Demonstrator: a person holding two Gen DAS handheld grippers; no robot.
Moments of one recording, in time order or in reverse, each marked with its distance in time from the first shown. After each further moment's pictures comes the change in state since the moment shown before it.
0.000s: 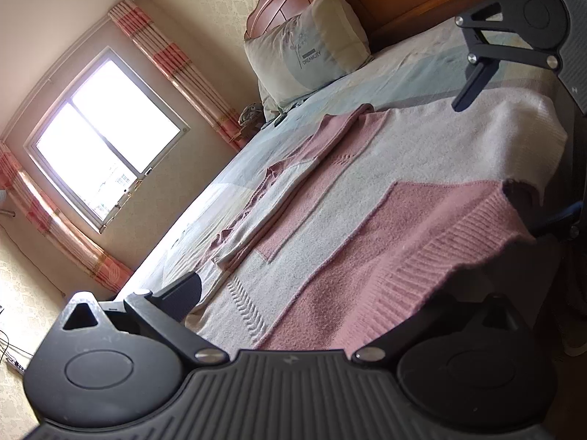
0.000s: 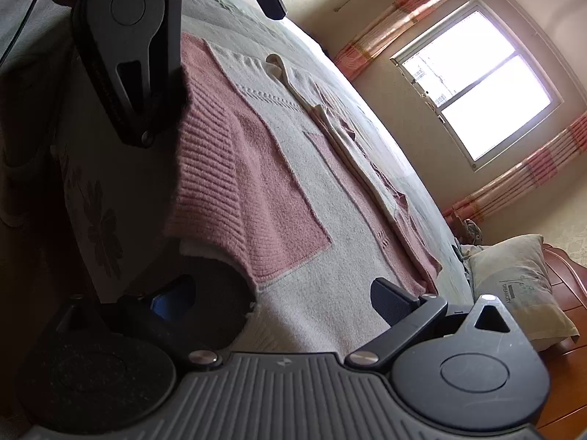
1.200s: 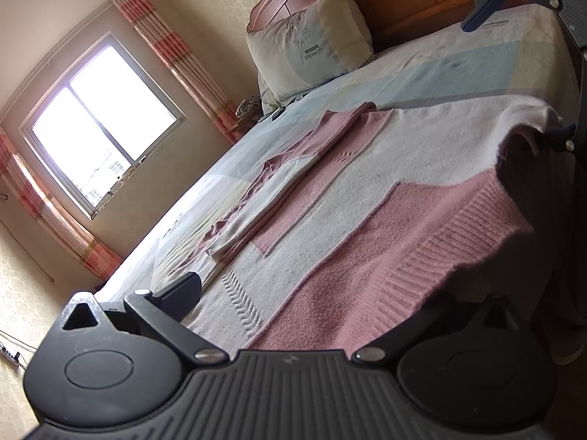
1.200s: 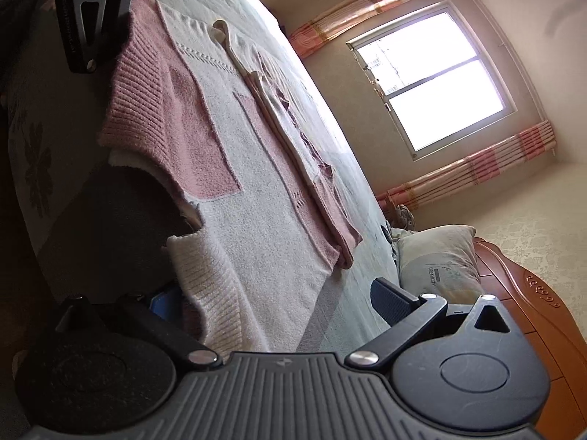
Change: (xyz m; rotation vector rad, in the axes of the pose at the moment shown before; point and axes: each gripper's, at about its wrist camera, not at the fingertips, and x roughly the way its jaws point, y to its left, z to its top) left arm 0.003 0.010 -0.001 -0.045 0.021 -0.032; right arm -0.003 -0.020 -0.015 -0.051 0.077 -0.232
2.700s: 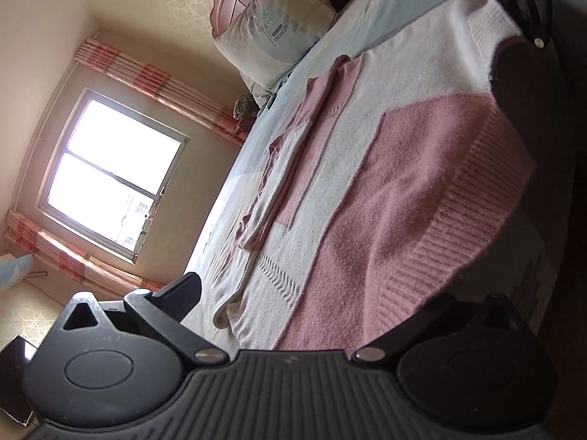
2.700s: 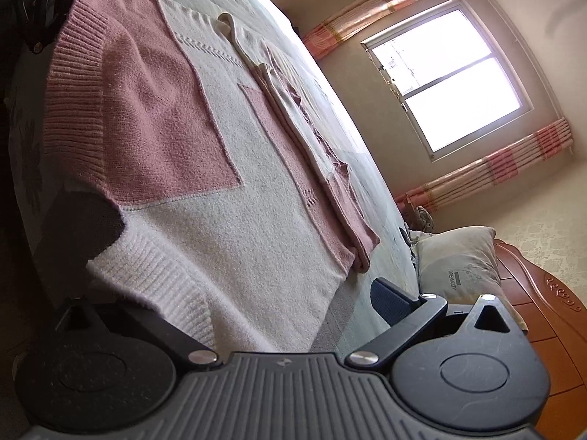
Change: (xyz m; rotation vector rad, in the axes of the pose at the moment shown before) left arm 0.008 -0.022 -0.027 0.347 0.070 0.140; right arm 0.031 -0.010 -0.007 -0.019 -0.013 0.081
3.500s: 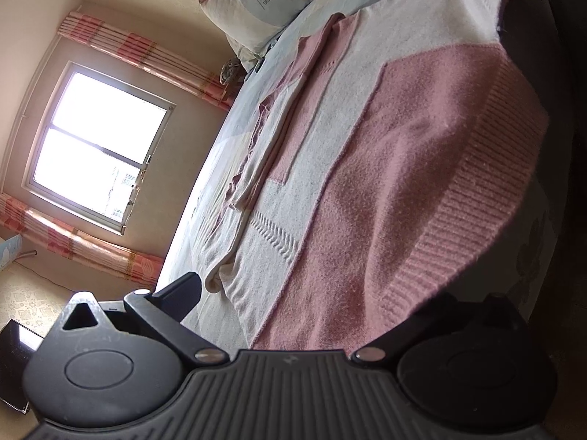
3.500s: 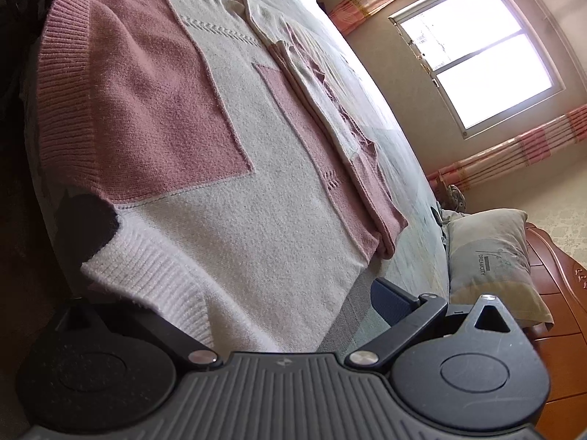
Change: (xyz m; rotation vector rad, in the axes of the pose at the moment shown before) left arm 0.017 0.007 -0.004 -0.018 0.096 -0.063; right arm 0.014 -0.019 0.009 0.024 0.093 0.124
